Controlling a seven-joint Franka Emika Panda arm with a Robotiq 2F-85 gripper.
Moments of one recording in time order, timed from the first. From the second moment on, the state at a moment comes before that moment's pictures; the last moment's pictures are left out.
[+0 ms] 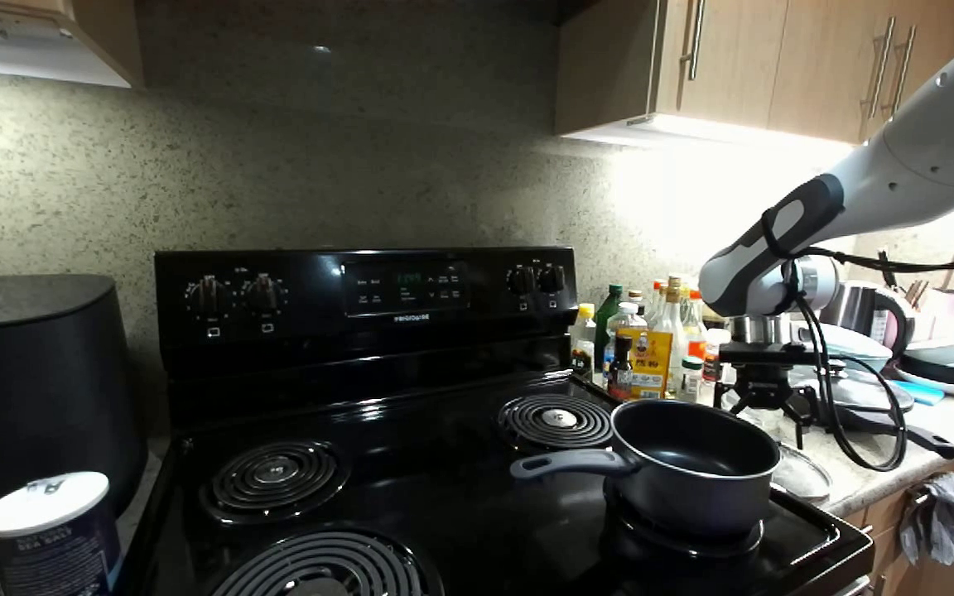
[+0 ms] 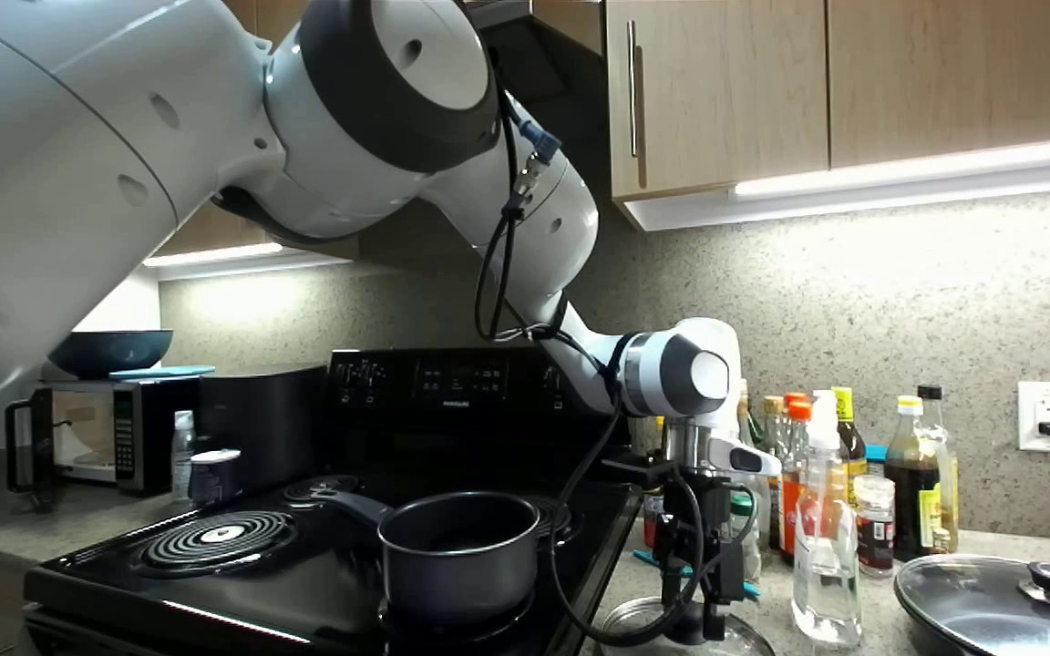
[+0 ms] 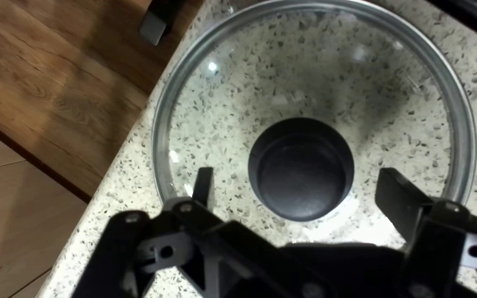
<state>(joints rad) -0.18 0.66 -0.25 -1.62 0.11 2.01 0.53</state>
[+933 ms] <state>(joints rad) -0.18 0.67 -0.25 -1.58 0.11 2.00 0.53</state>
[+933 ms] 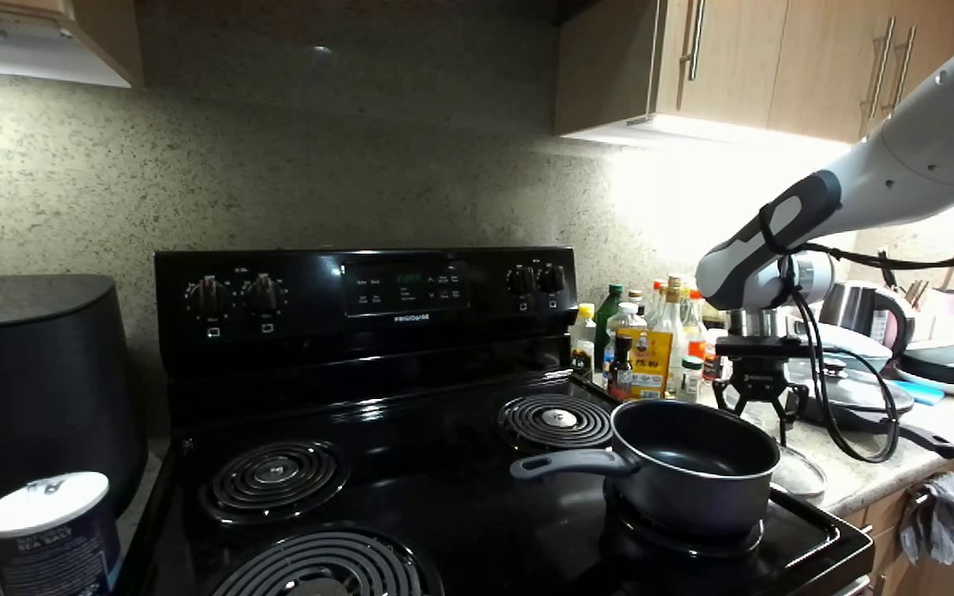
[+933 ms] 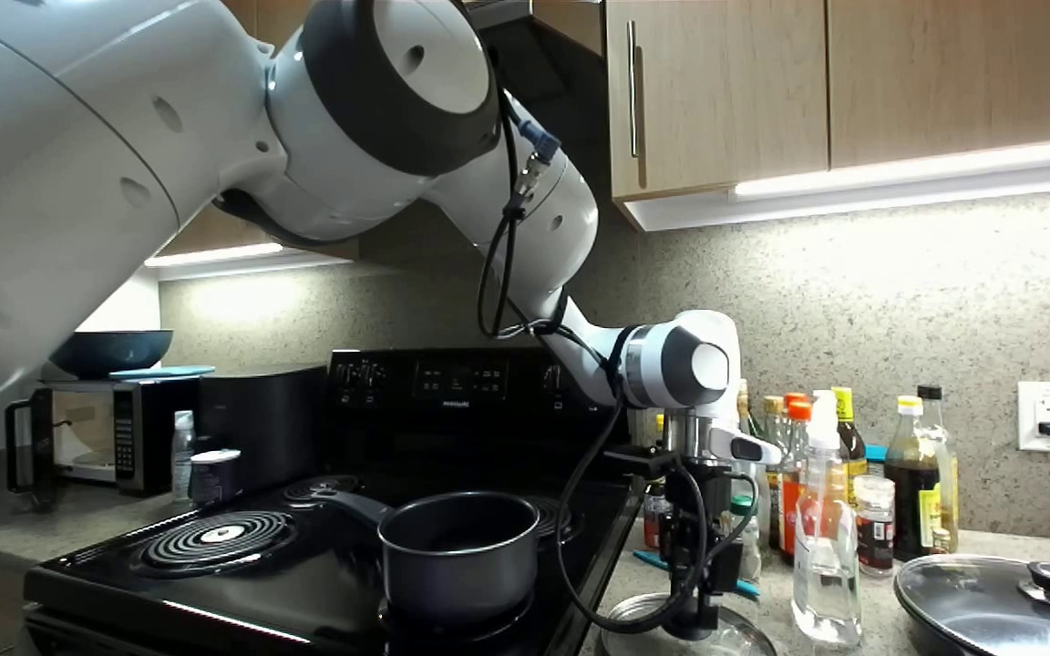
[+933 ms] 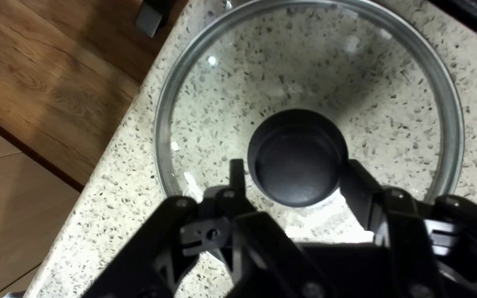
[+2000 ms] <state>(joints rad) -0.18 0.68 -0.24 -1.59 0.10 2.01 0.49</state>
